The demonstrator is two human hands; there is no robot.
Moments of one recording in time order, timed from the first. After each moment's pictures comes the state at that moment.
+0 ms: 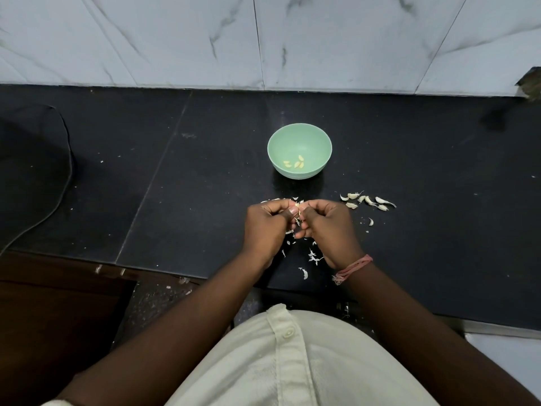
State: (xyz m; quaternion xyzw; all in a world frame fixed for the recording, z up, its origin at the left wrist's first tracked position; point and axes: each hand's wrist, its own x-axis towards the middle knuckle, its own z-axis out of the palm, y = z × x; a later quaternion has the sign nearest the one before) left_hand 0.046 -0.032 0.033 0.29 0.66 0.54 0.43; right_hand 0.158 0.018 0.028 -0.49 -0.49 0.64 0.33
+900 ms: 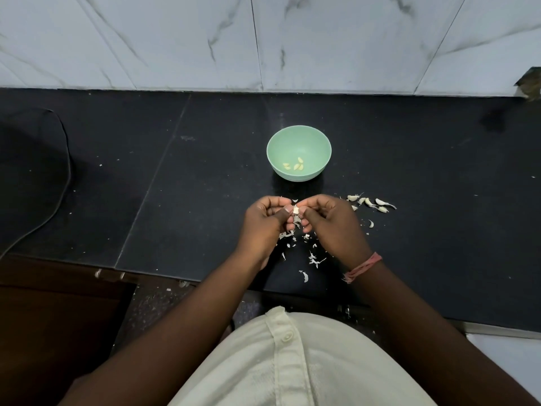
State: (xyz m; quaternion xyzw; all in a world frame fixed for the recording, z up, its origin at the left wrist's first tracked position) left_hand 0.037 -0.027 0.036 0.21 0.63 0.57 0.48; right_hand 0.170 0.033 0.025 -0.45 -0.63 0.55 0.31
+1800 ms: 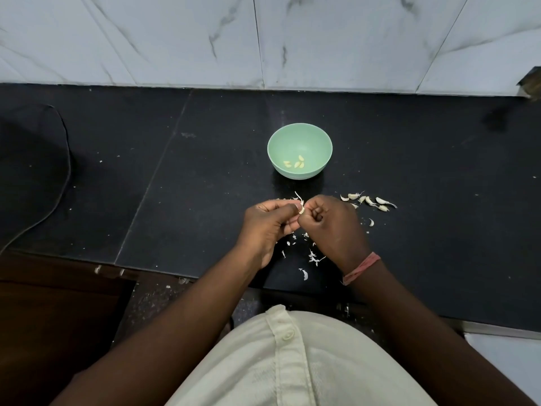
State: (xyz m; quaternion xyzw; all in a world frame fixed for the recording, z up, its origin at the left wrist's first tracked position) left_hand 0.043 -0.028 0.048 0.12 0.57 0.59 0.55; right_hand 0.172 0.024 0.036 -0.47 -0.76 0.33 0.30
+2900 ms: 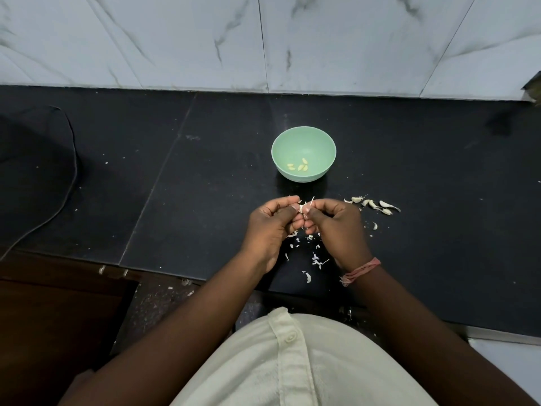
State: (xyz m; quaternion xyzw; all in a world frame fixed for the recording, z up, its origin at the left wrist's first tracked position) left_hand 0.044 -0.031 0.044 0.13 0.55 0.62 0.55; right_hand 0.166 0.024 0.032 -0.46 -0.56 0.58 0.36
